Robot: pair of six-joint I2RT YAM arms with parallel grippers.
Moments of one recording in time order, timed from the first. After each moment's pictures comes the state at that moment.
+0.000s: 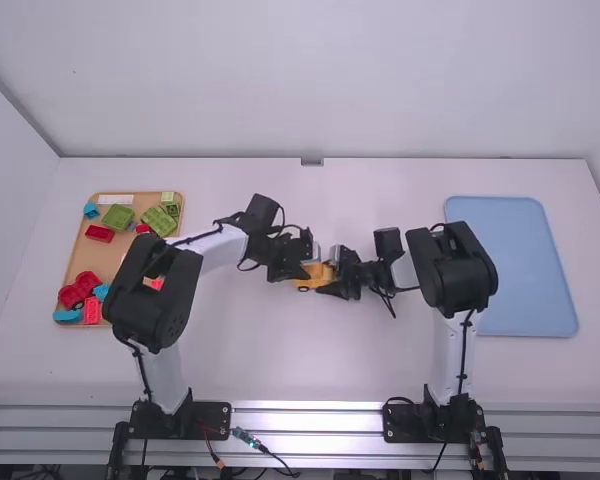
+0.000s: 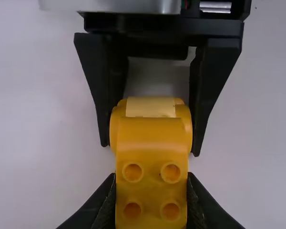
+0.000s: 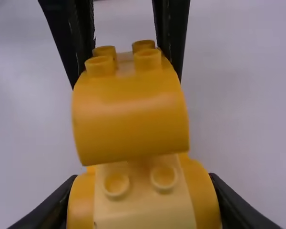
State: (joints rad) left arm -0.34 1.92 1.11 -0.38 0.68 1.05; right arm 0.23 2.20 0.81 0.40 -1.10 -0.87
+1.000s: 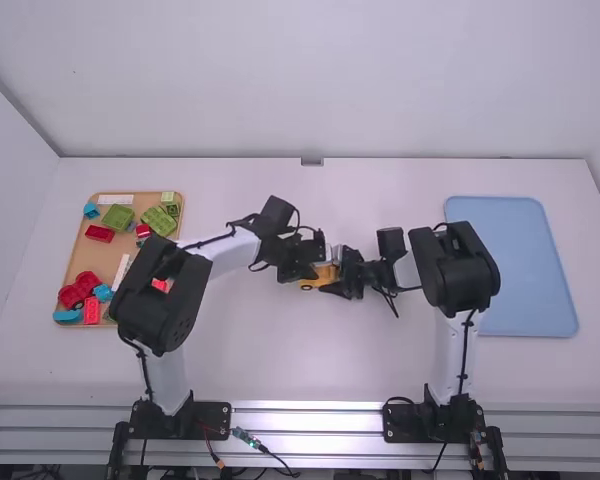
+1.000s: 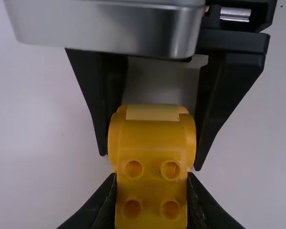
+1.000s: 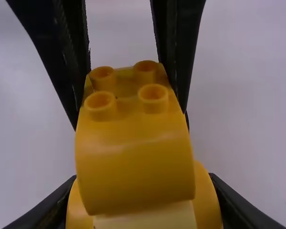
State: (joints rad) left arm -0.42 1.93 1.13 -0.35 0.56 0.96; right arm 0.21 2.20 0.81 0.40 -1.10 -0.91
